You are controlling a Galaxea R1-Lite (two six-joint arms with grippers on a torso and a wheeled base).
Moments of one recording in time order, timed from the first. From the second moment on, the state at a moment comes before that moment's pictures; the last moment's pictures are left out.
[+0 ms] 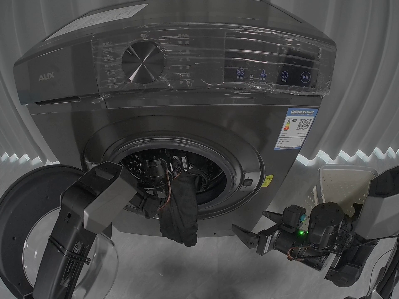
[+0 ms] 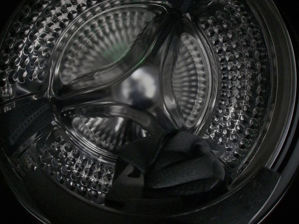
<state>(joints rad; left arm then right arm) -0.41 2.70 -1.60 -1.17 0.17 -0.09 0.73 2.04 -0.23 -1.55 -0.11 0.28</state>
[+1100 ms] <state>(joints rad) -0.48 2.58 -1.18 -1.13 0.13 -0.10 0.74 2.05 -0.23 -1.55 -0.11 0.28</state>
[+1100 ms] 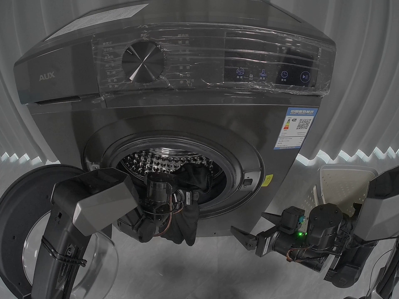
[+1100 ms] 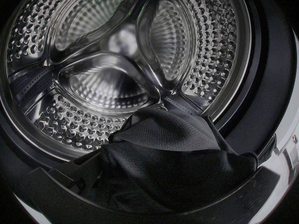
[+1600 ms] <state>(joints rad) -0.48 2.62 -1.22 -1.14 0.13 -0.10 0.74 2.05 -0.23 -1.55 -0.11 0.28</state>
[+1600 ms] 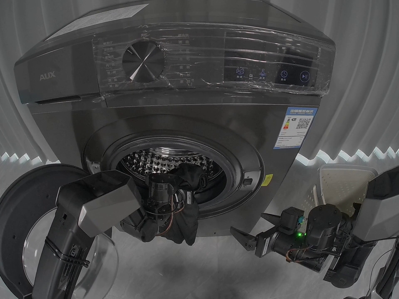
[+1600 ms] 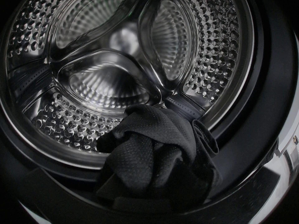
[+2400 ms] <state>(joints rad) -0.41 2.68 -1.58 -1.14 0.23 -0.12 0.76 2.05 -0.23 -1.55 -0.11 0.28</state>
